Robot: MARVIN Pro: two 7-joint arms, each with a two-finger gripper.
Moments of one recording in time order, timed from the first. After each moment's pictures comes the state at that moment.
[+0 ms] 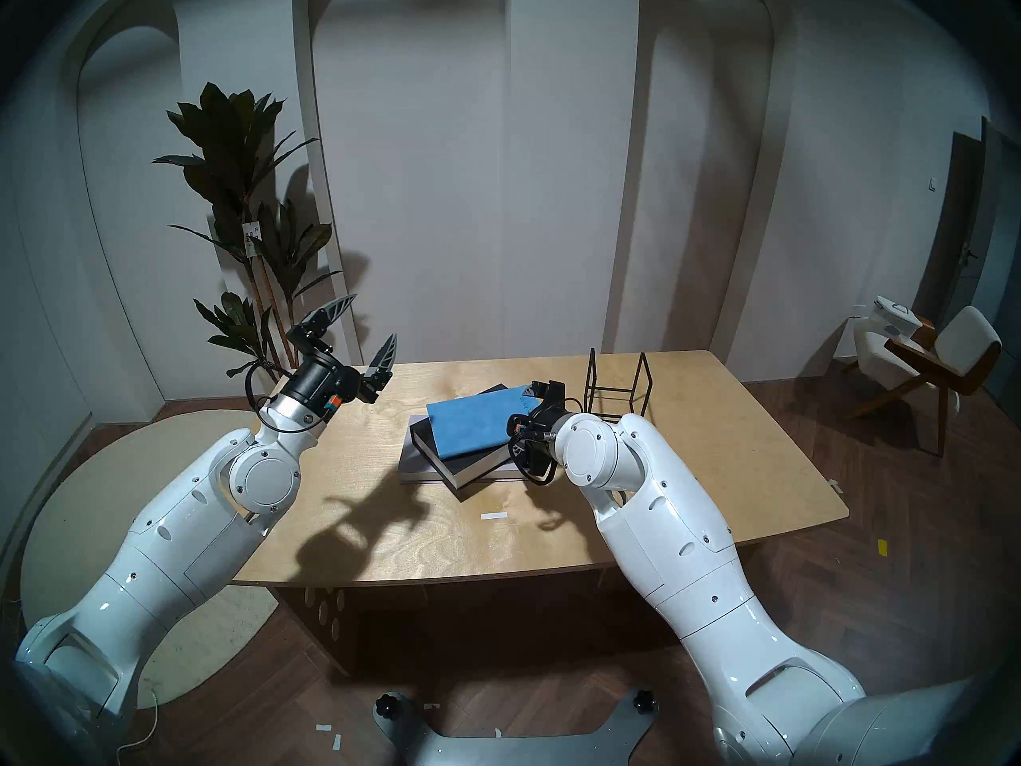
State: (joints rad) left arm 1.29 -0.80 -1.16 -1.51 0.39 -0.37 0.34; right arm -1.23 -1.50 1.20 -1.50 -1.00 0.22 0.68
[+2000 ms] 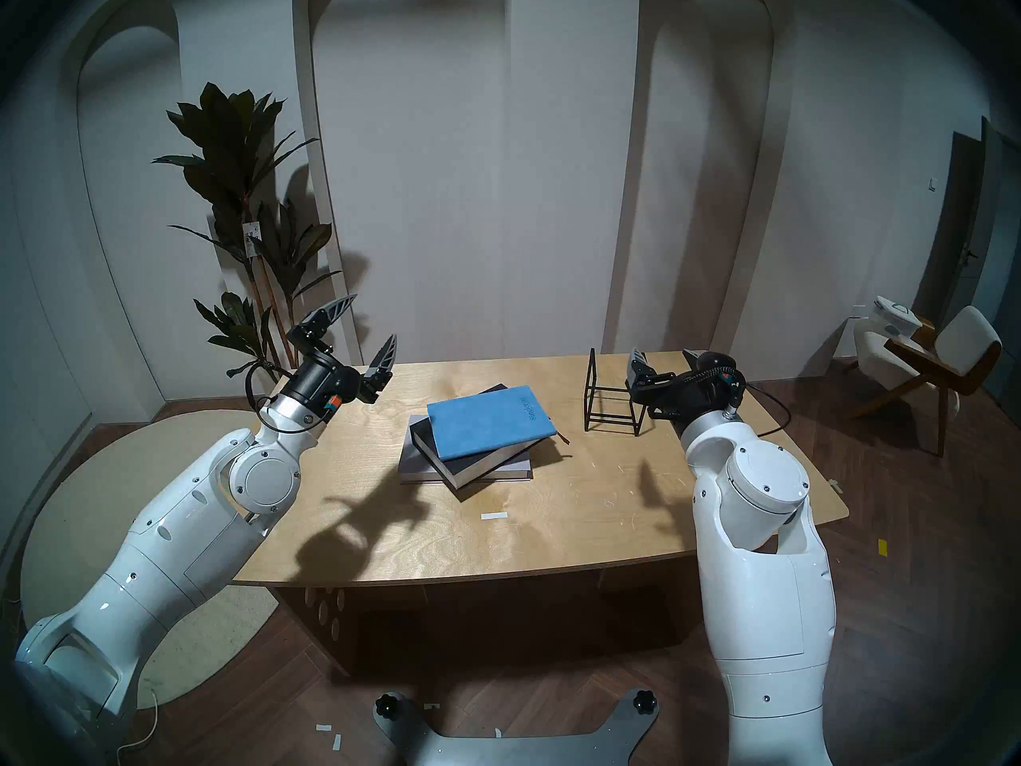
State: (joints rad) left arm 1.29 -0.80 -1.16 -1.51 0.39 -0.37 0.34; right arm -1.59 -1.60 1.64 -1.94 0.07 0.30 0.07
